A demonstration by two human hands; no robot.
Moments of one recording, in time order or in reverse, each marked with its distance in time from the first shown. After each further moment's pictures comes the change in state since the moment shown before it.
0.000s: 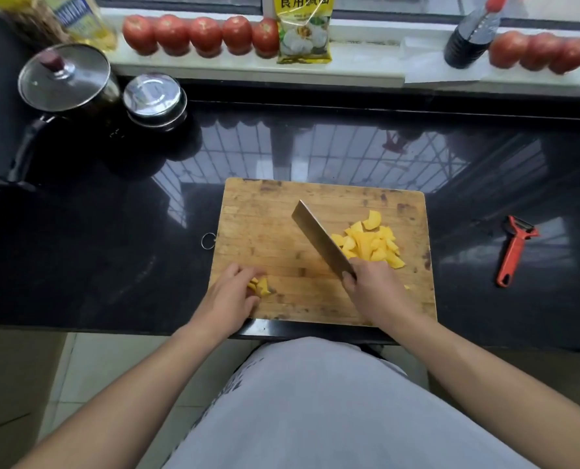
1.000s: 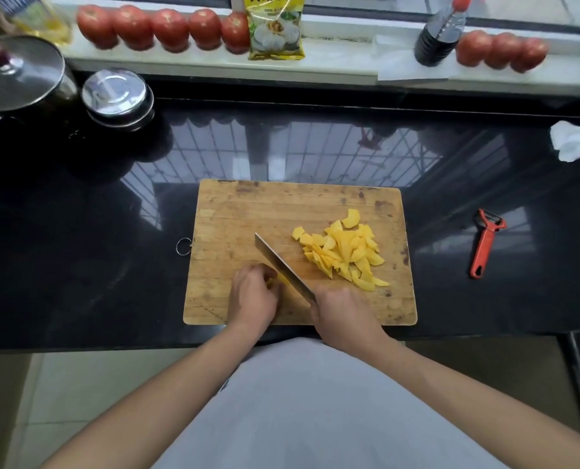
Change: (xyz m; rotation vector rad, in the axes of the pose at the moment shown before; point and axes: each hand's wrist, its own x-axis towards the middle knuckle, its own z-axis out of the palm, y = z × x) left_hand 0.033 0.059 0.052 -0.234 0.195 -0.139; right_hand -0.032 -0.022 0.018 -0.137 -0.116 -0.082
